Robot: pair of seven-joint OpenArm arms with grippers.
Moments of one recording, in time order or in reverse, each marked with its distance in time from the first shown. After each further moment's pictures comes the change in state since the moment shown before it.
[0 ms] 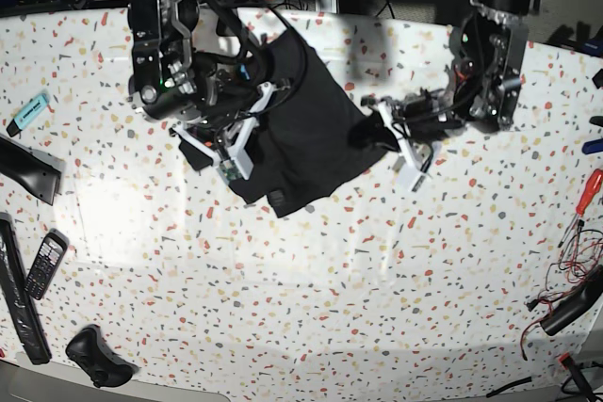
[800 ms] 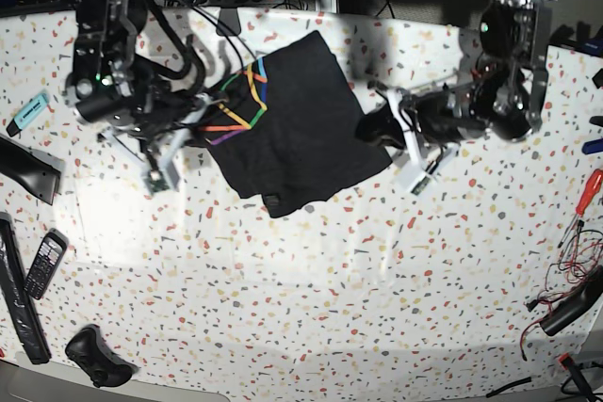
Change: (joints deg) left arm 8.4 -2.7 0.0 29.2 -8.9 2.8 18.4; right arm -1.7 8.9 9.9 11.0 1.3 -3.4 -8.3
